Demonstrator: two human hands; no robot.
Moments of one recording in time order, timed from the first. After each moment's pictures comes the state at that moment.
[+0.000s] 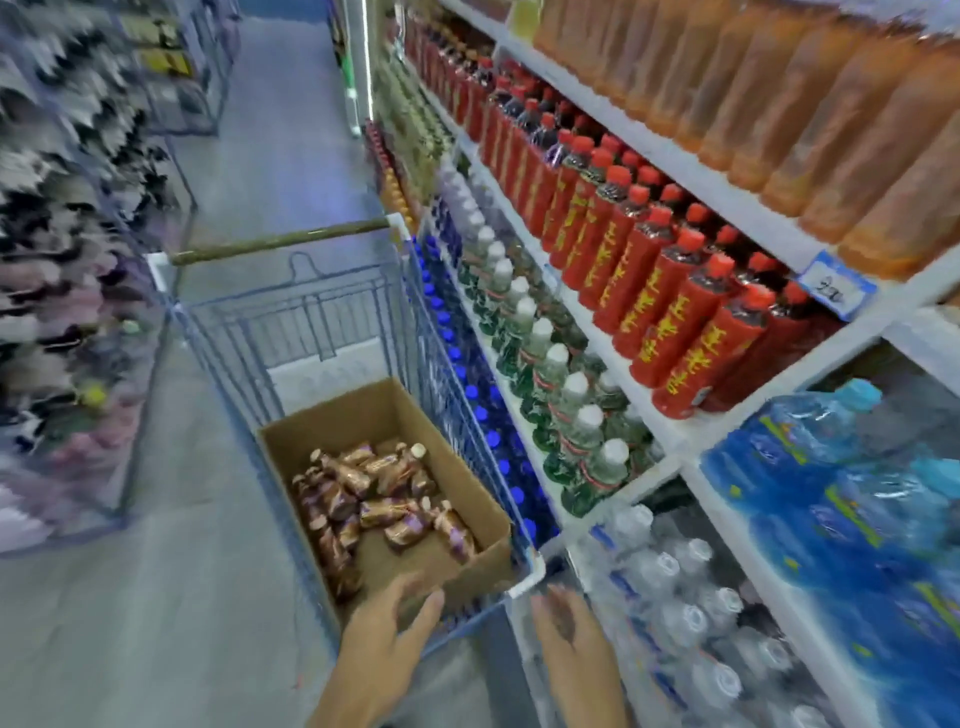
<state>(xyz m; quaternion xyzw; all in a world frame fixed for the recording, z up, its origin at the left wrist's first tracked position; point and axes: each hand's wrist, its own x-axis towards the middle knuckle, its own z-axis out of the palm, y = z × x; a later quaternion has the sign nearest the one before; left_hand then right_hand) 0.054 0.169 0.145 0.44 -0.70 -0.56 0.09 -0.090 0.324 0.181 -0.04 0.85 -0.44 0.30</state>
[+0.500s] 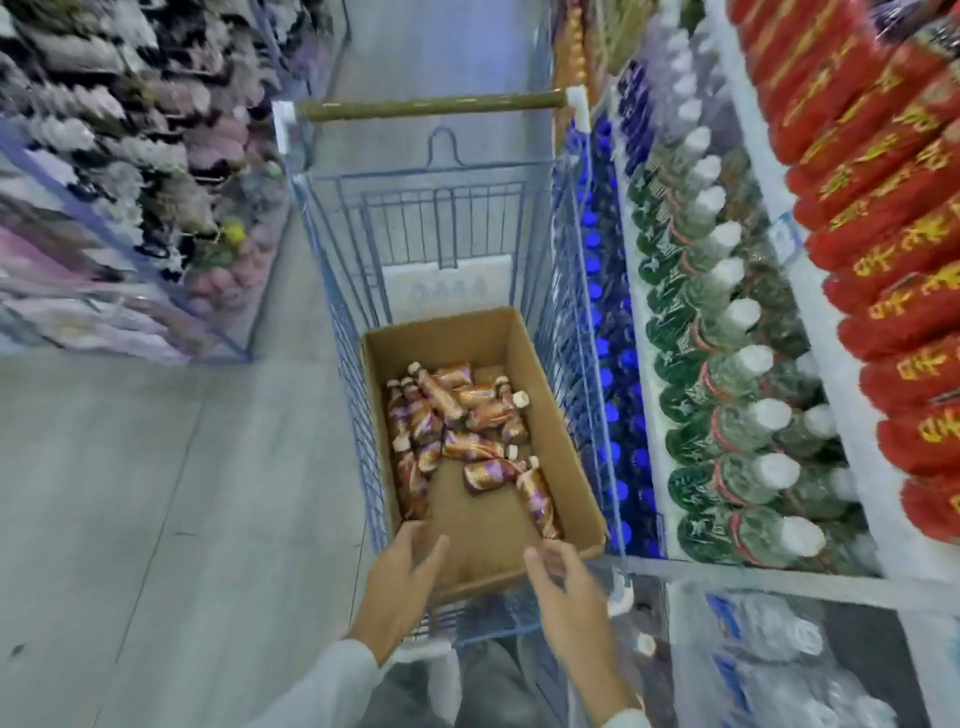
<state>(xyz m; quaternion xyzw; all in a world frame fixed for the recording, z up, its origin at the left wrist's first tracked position) 0.044 0.090 0.064 0.61 -0.54 -0.58 0.06 -0.134 0.183 0.109 -0.15 0.82 -0.28 0.47</state>
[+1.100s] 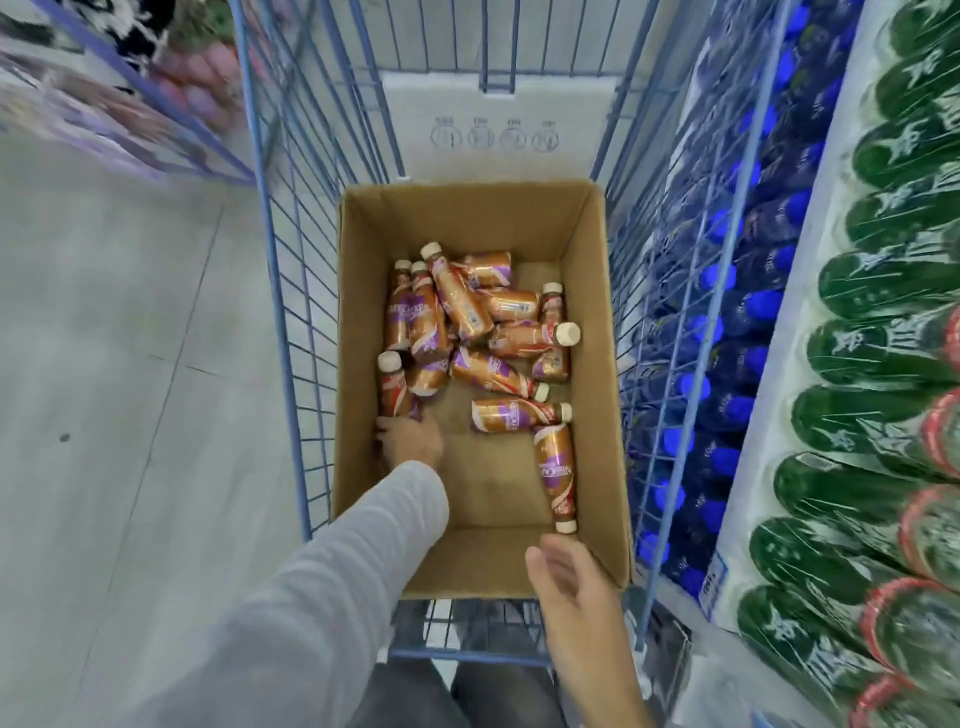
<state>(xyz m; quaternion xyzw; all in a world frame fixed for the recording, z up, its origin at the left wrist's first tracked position) -0.069 -0.021 -0.163 0.89 -0.22 -0.39 -0.04 -0.214 0.143 0.006 -0.15 0.78 -0.17 0.59</state>
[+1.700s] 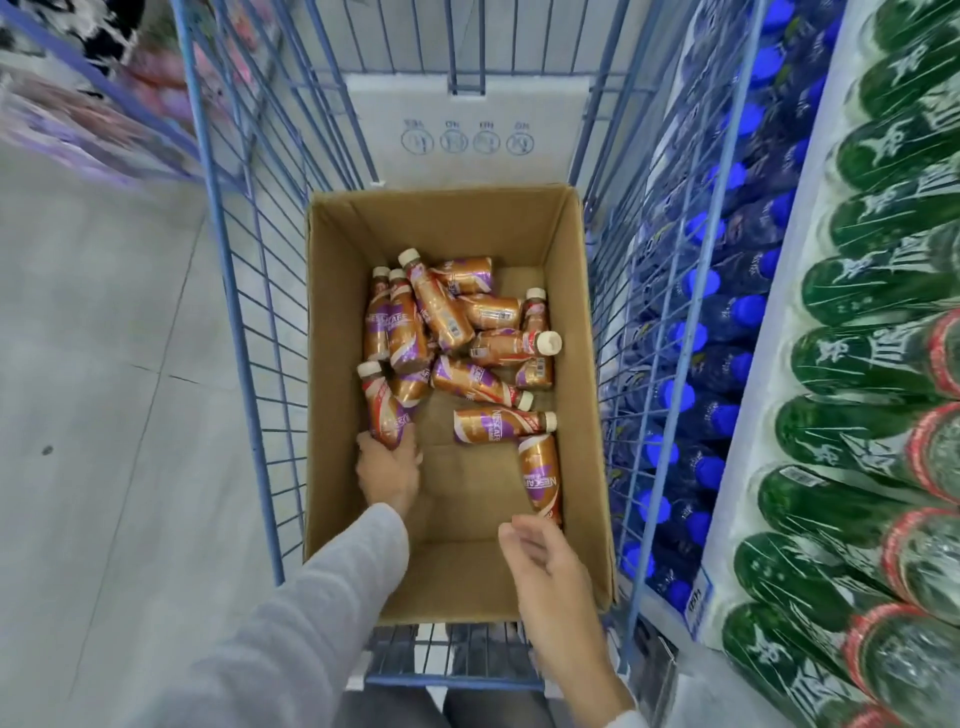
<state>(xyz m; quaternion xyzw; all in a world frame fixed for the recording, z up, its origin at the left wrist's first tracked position) -0.060 0.000 -0.158 0.87 -0.24 -0.42 0.09 -0.223 0.110 -0.017 -0.14 0.76 -0.17 0.61</state>
